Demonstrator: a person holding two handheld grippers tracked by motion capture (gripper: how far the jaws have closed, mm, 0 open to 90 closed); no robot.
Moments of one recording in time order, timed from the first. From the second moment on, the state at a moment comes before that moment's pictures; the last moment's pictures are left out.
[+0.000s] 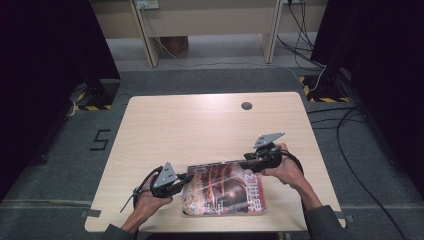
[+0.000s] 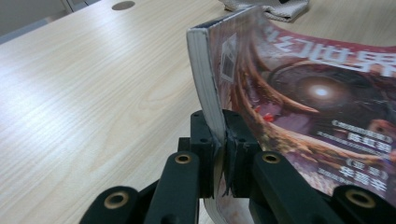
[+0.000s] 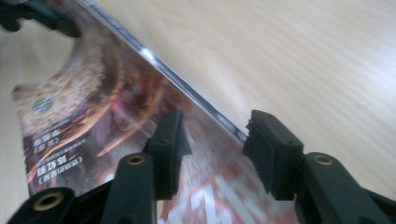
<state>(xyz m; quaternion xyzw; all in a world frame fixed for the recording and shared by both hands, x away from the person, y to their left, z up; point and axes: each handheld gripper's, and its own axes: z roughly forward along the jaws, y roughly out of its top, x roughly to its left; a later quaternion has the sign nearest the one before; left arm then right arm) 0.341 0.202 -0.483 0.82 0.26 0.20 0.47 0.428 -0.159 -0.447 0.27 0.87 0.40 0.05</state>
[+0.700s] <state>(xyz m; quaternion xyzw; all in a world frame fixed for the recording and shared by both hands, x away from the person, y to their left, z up) 0.324 0.202 -0.484 0.81 0.28 0.20 0.47 0.439 -0.221 -0.462 0.44 0.83 0.31 0.18</state>
